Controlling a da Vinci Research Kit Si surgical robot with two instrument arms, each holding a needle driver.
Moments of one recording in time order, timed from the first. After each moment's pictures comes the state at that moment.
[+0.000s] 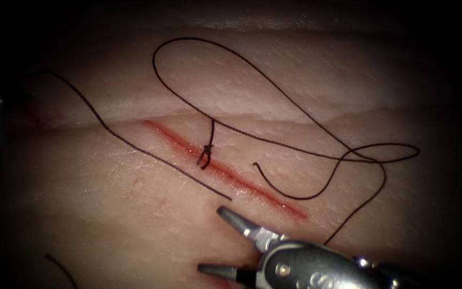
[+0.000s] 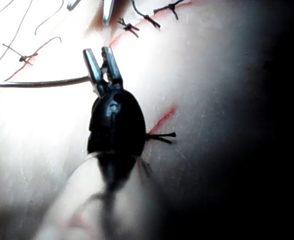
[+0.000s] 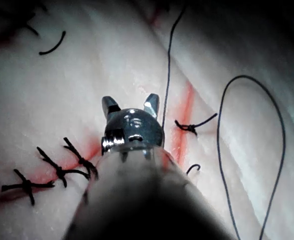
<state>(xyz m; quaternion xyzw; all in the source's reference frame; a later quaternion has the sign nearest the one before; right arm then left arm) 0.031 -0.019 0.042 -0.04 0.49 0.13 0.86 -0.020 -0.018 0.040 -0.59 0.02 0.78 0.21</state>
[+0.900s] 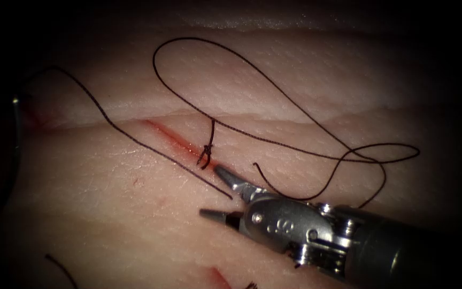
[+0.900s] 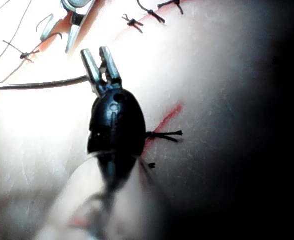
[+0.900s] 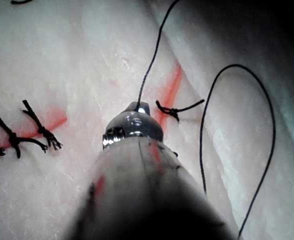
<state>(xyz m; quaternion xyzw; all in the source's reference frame) 0.032 -0.018 0.052 -0.04 0.46 0.09 0.88 -0.021 -0.018 0.042 -0.59 0.03 0.78 0.21</state>
